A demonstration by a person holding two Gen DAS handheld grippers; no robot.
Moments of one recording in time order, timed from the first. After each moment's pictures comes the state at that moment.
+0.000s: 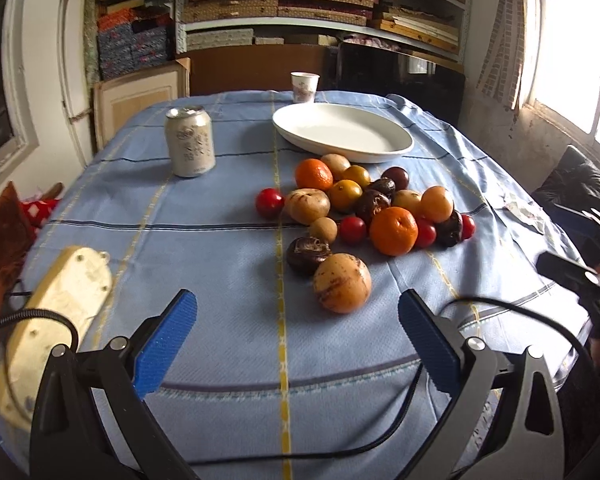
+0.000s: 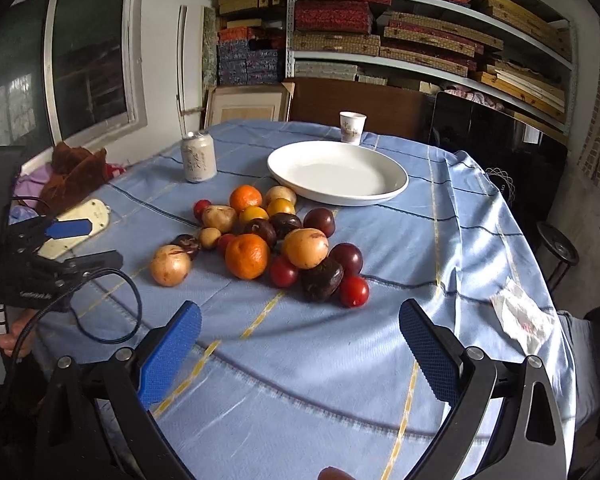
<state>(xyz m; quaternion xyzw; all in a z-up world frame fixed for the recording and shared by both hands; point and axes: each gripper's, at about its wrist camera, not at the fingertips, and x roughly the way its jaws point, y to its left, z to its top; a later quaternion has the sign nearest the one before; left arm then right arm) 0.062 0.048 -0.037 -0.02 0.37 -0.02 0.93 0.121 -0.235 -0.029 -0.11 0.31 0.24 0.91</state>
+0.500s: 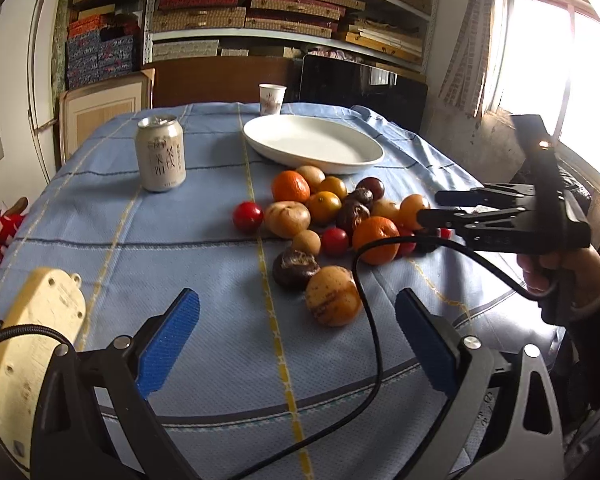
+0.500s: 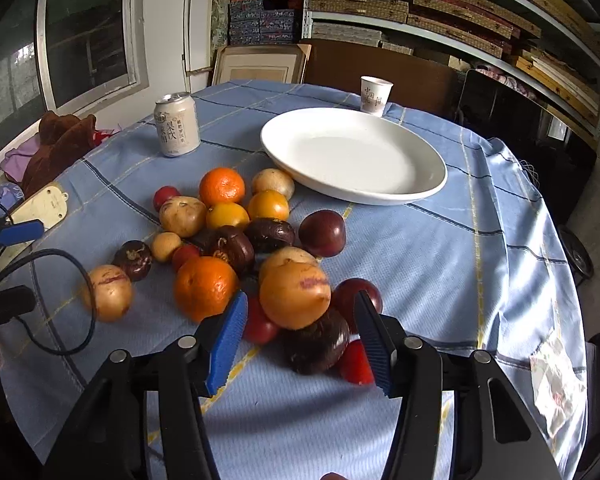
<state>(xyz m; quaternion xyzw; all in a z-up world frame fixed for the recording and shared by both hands) 0.065 0.066 -0.039 -0.03 0.33 -0.09 0.94 0.214 -0.194 -0.059 -0.14 0.37 0.26 0.88</state>
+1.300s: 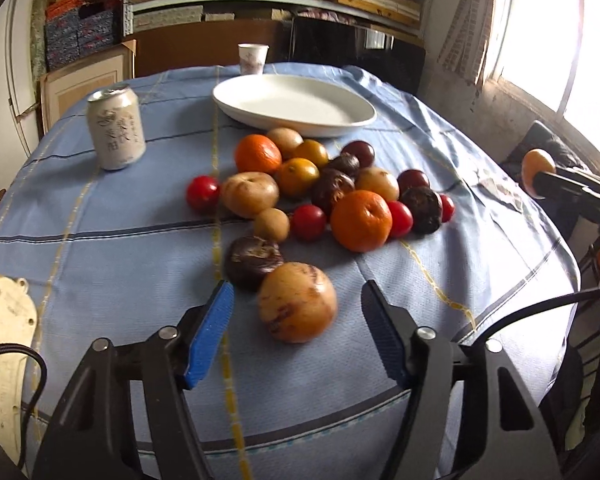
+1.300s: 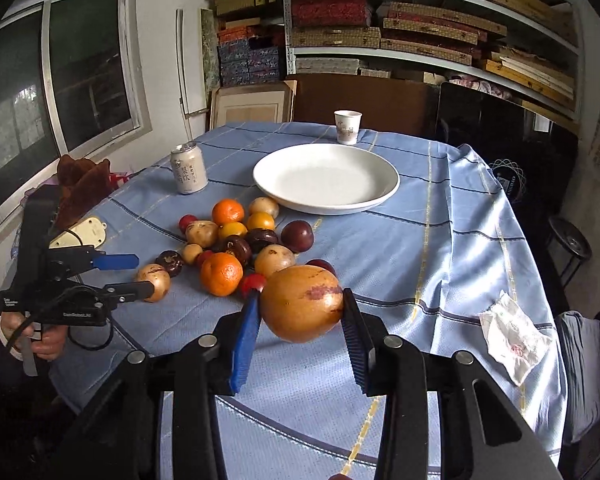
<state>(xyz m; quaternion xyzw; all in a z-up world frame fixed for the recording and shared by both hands) 0.108 0.027 -0.061 -0.02 0.41 -0.10 0.91 0.148 -0.276 -0.009 -0.08 0.32 0.27 0.90</state>
